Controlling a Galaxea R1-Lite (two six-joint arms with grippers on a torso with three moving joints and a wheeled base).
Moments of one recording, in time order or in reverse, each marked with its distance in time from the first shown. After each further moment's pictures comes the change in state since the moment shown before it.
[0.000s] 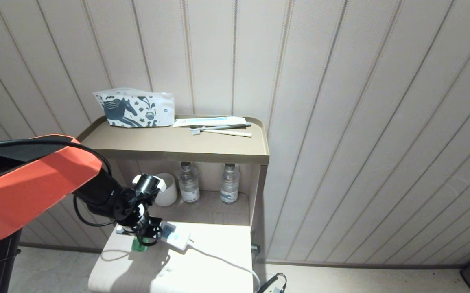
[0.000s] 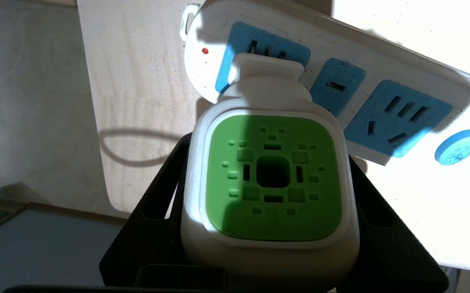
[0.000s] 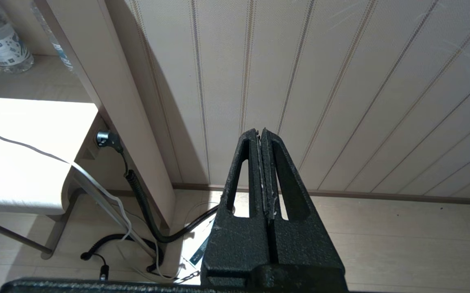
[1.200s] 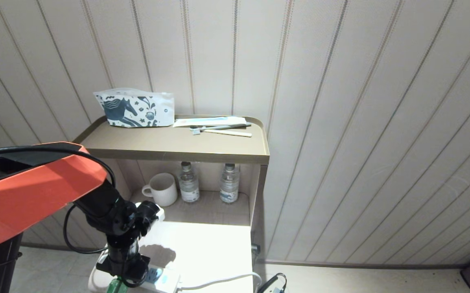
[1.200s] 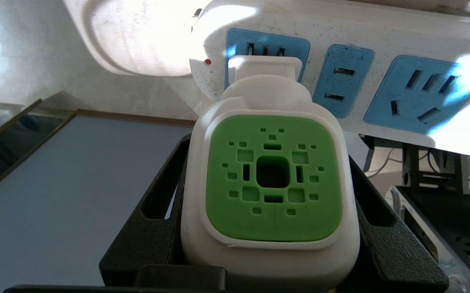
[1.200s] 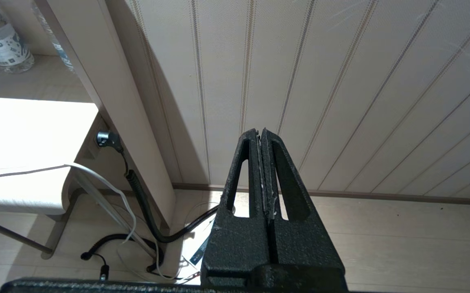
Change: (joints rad) left arm -0.047 -0.001 0.125 0.280 0.003 0.002; right arm 0.000 0.000 0.000 0.000 0.000 0.000
